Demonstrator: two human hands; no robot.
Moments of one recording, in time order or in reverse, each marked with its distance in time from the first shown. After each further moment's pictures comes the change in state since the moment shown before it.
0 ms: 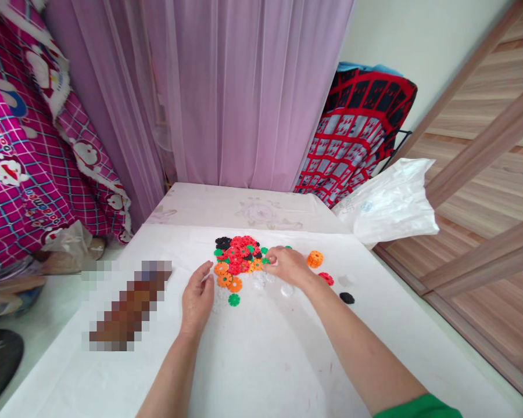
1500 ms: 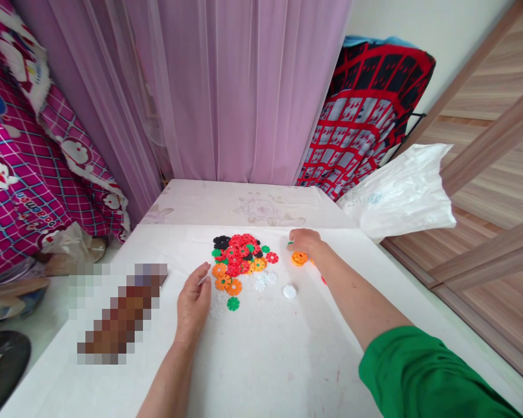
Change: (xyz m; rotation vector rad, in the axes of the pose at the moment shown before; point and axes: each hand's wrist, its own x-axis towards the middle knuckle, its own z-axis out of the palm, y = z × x) left_hand 0.002 -0.003 -0.001 -0.017 0.034 0.037; right_hand 0.078 0.070 -0.009 -0.303 -0.300 0.281
